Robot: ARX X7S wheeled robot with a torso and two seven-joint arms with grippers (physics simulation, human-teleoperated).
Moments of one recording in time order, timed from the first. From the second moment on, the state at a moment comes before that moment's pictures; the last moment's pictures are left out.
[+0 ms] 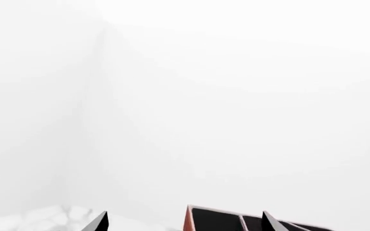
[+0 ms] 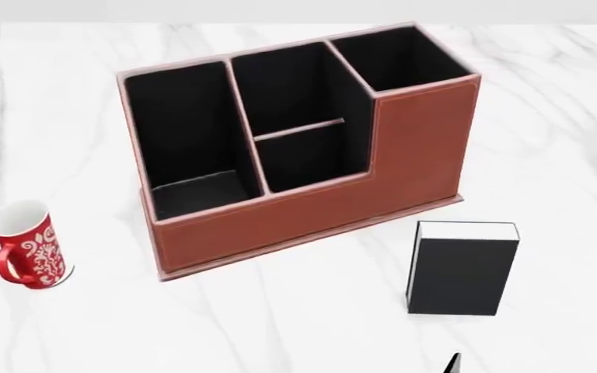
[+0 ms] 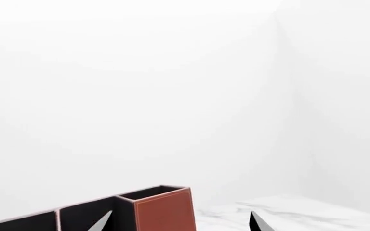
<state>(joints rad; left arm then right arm) 0.21 -0.22 0.20 0.16 -0.15 0.71 -0.38 -0.23 0.18 -0.11 -0.23 0.12 -0.56 0.35</state>
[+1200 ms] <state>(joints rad) 0.20 -0.24 0.22 0.16 -0.18 0.72 -0.40 -0.22 0.21 -0.13 -0.23 0.14 -0.57 0.39</state>
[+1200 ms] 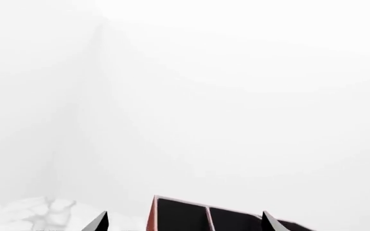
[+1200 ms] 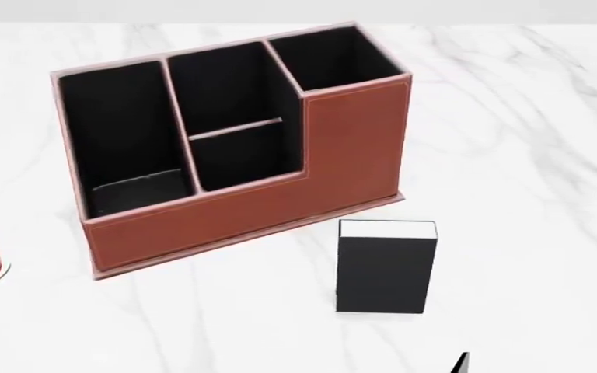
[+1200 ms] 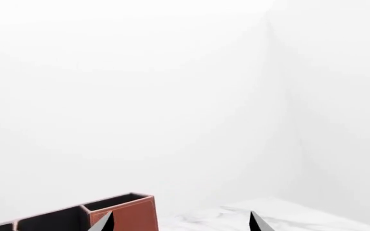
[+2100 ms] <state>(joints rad) 0.20 -0.26 0.23 0.16 -0.19 0.72 -0.42 -0.24 0.23 -0.15 -0.23 0.14 -0.63 0.40</state>
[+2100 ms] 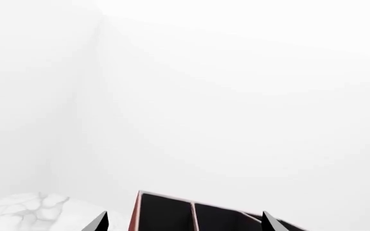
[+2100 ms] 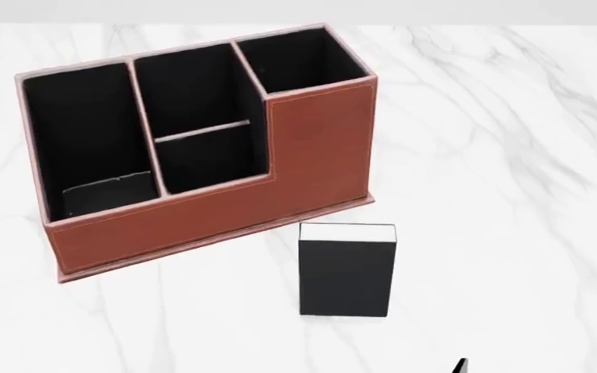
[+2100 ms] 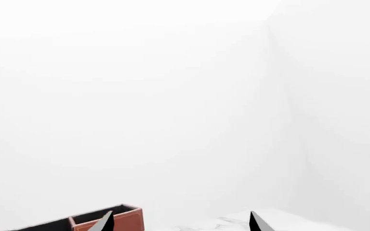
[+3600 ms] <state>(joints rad) 0.19 -0.27 0.24 0.15 -0.20 0.73 -0.44 -0.24 0.25 -0.18 -0.22 0.10 -0.68 0.43</state>
